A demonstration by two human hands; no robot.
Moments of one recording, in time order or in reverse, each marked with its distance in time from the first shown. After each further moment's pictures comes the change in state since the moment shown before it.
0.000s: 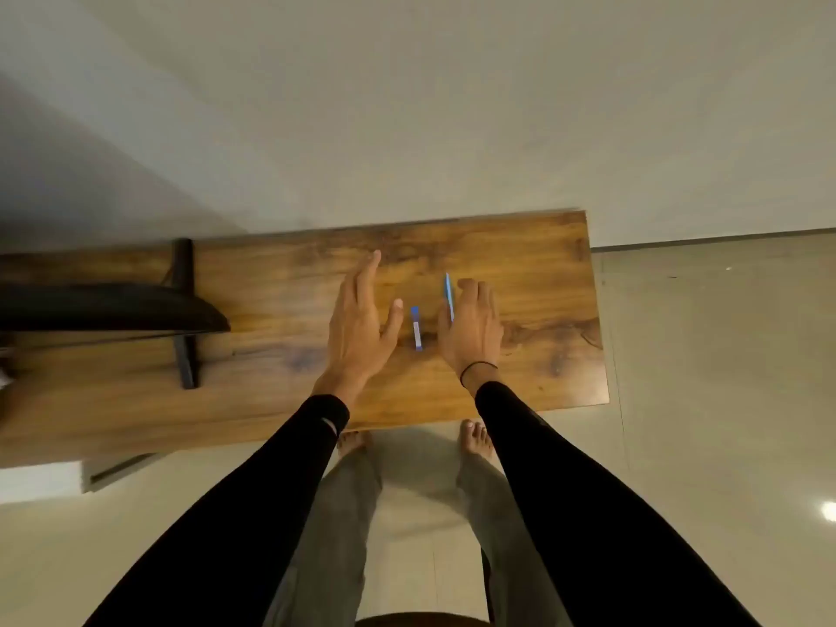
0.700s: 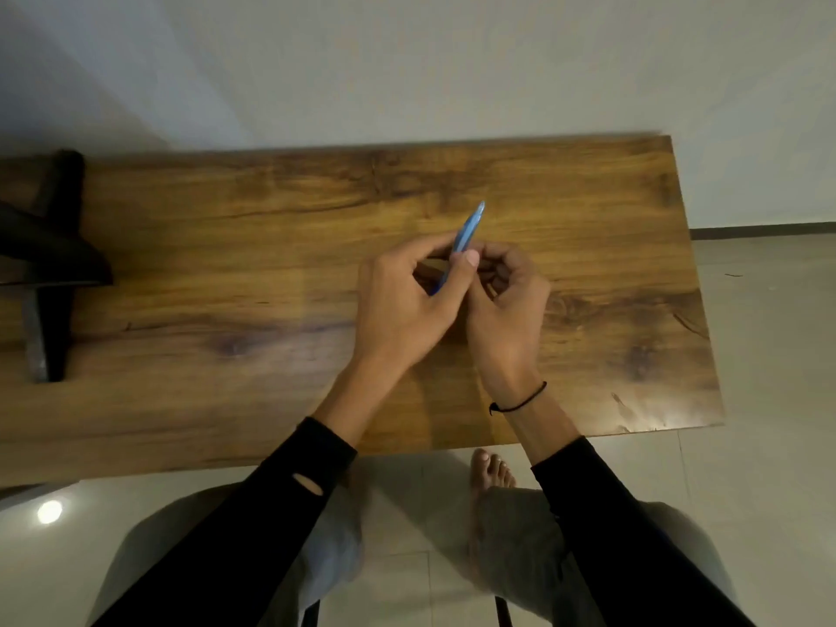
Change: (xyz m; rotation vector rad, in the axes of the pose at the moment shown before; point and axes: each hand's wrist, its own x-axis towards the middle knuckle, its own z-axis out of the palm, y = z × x) left_hand -0.005 -0.011 0.096 -0.444 0.117 0.004; right_hand -0.003 0.038 0.070 0.972 0.222 0.033
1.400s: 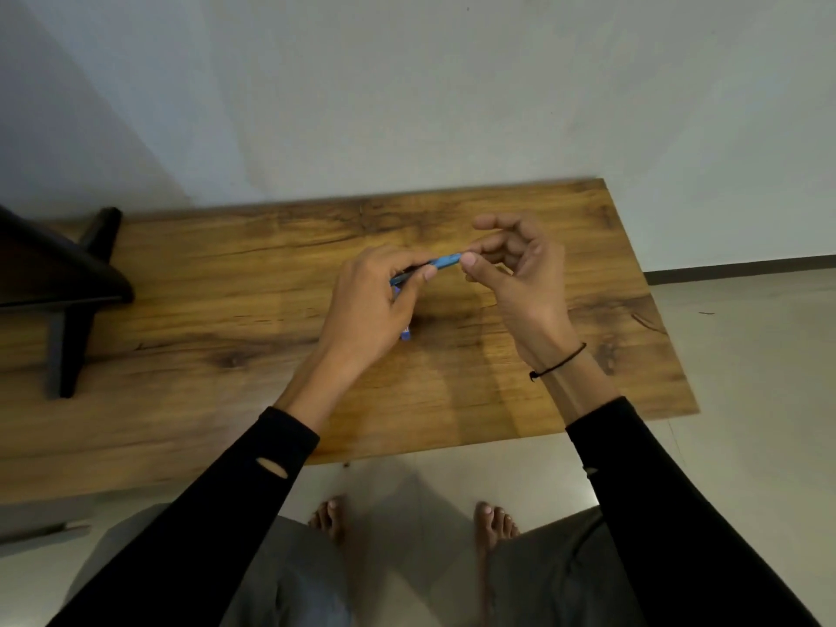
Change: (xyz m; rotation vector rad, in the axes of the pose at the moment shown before) left_hand -0.004 -0.002 -0.024 0.273 -0.086 0.274; right_hand 0.022 -0.019 -0.055 0.131 -0.216 -0.221
